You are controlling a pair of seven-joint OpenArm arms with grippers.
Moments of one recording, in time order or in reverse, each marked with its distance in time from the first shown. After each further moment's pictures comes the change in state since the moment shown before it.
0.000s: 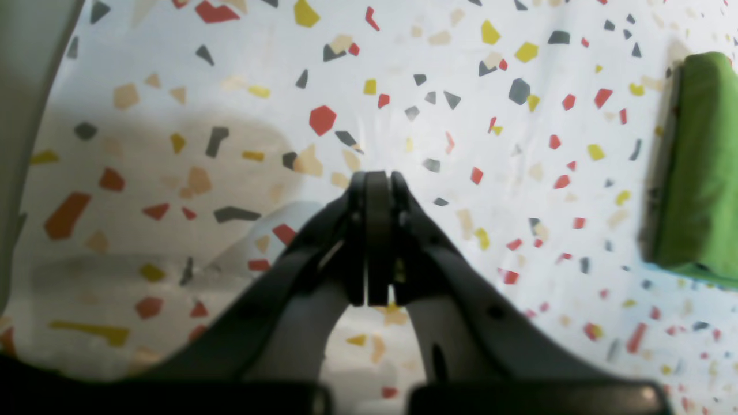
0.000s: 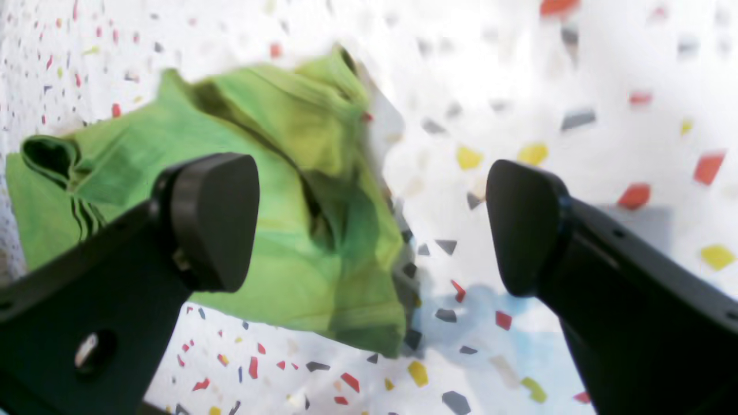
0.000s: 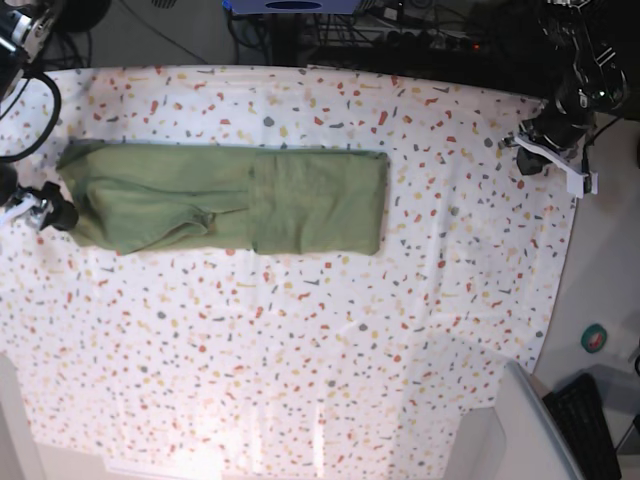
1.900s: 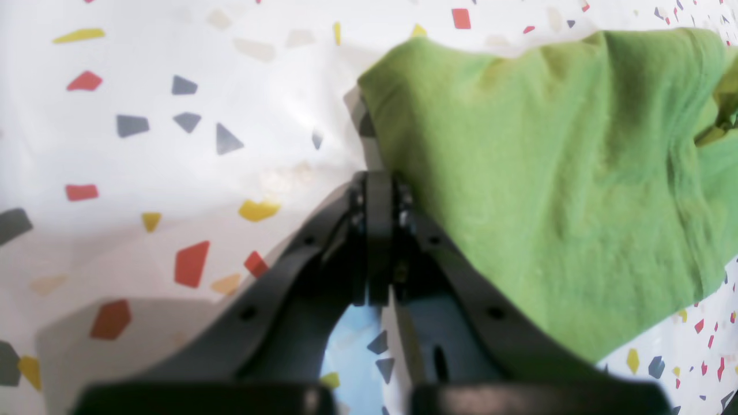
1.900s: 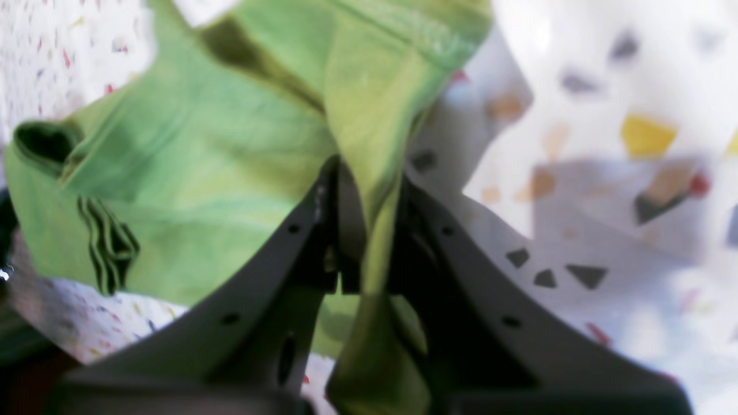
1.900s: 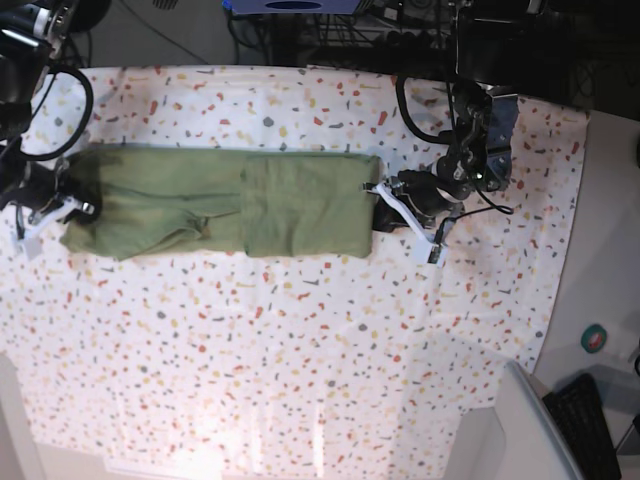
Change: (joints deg) left arm -18.8 5.3 28.3 -22.7 5.8 -1.1 -11.8; right arm -0.9 -3.4 -10.8 3.3 0.4 -8.4 2.8
